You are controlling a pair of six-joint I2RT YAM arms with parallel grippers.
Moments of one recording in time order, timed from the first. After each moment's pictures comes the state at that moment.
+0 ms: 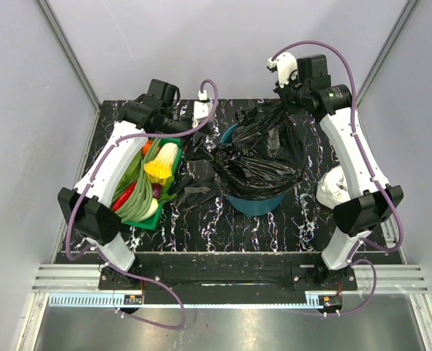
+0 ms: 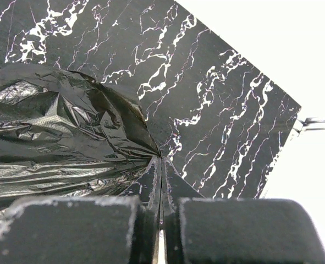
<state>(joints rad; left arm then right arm) -0.39 1.65 1.80 -0.99 0.92 0.77 0.30 1.75 2.05 -0.90 -0.02 -0.38</state>
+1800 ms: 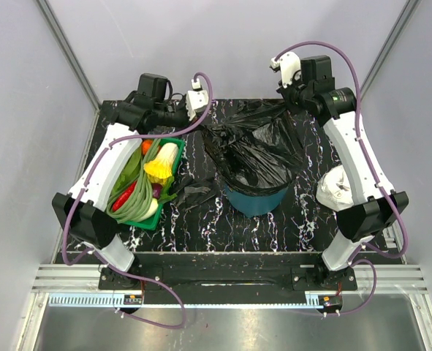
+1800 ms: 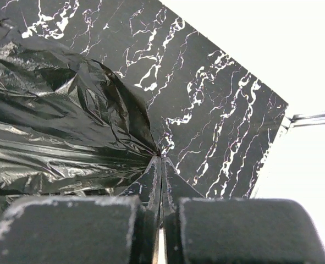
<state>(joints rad) -0.37 1.63 1.80 -0.82 0.74 0.71 0.30 1.70 2.00 -0.87 0.00 -0.39</state>
